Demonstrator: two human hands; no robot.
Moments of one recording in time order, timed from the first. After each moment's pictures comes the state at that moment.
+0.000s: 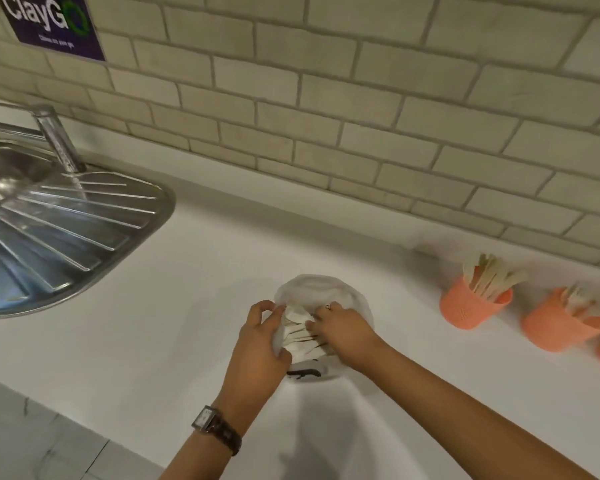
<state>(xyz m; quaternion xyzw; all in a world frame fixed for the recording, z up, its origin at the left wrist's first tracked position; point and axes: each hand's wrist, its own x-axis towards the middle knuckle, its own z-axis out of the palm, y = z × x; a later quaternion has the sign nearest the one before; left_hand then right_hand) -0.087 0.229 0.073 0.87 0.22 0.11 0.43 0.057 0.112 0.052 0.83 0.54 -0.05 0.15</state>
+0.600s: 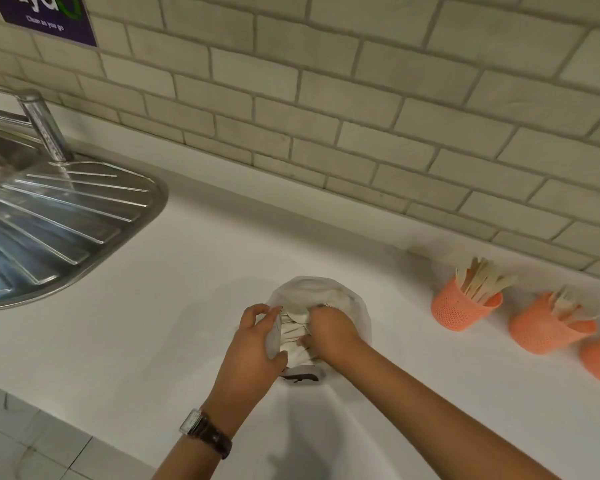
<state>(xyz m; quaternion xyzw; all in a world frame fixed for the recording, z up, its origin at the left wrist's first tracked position) -0.089 0.230 0.067 0.85 0.22 0.10 0.47 0.048 0.136 0.047 0.93 0.32 -0.18 -0.07</state>
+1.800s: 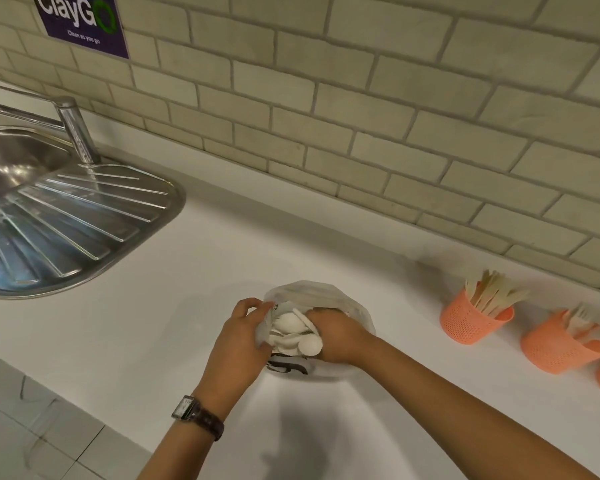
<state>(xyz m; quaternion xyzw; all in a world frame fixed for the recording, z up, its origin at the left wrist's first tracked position) -0.093 0.254 0.072 0.88 0.23 0.11 0.39 0.062 0.124 0.049 0.85 0.48 -0.19 -0.11</state>
